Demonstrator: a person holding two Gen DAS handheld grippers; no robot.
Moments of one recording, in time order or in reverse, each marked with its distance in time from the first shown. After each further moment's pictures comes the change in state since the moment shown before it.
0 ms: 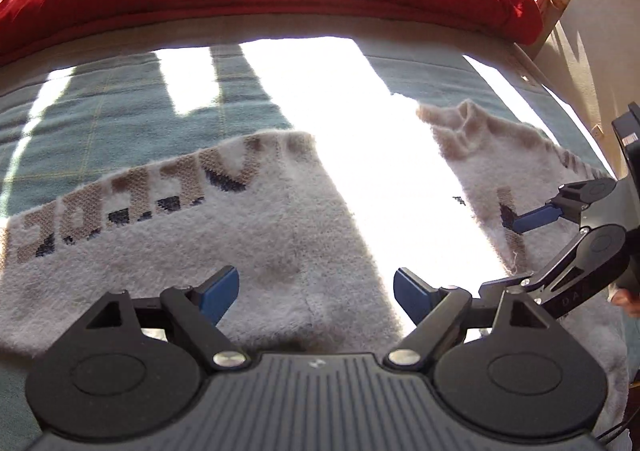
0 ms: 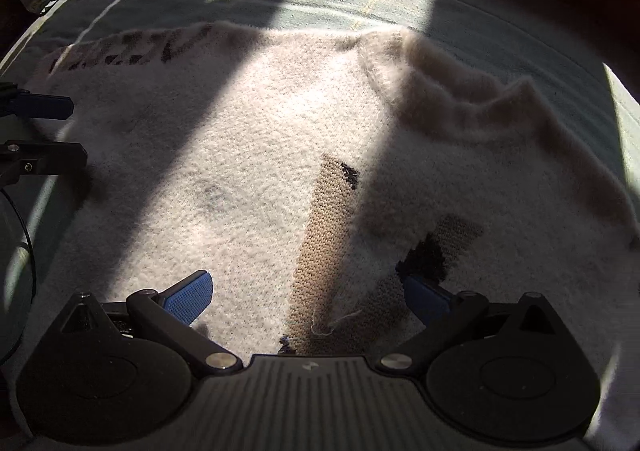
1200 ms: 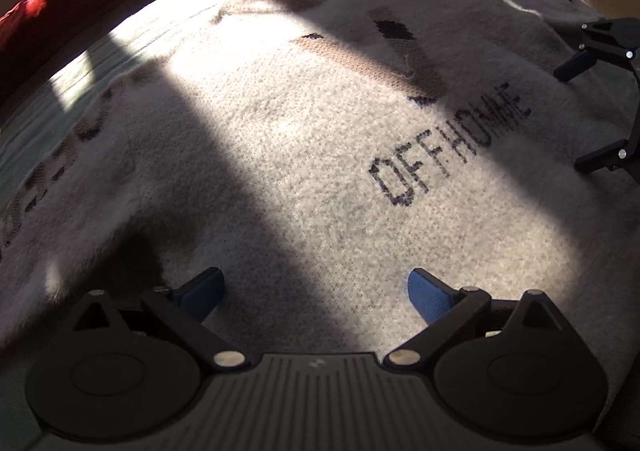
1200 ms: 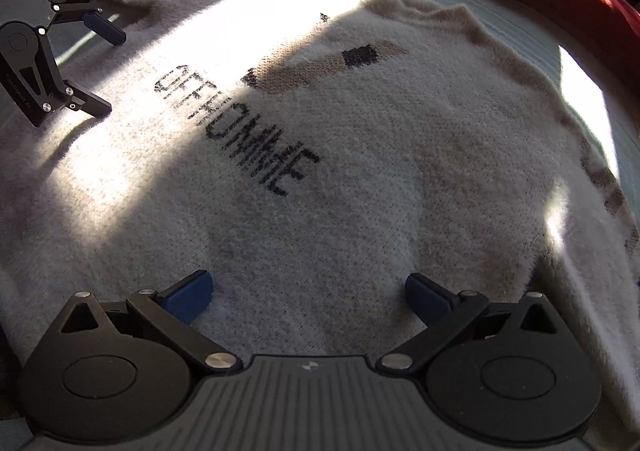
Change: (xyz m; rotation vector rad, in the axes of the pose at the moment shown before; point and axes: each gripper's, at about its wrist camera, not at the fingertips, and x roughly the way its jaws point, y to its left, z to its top) left arm 0.027 -0.104 -0.100 0.409 0.142 0.097; right arm -0.031 -0.040 -0.183 -0.286 -0.091 -0.012
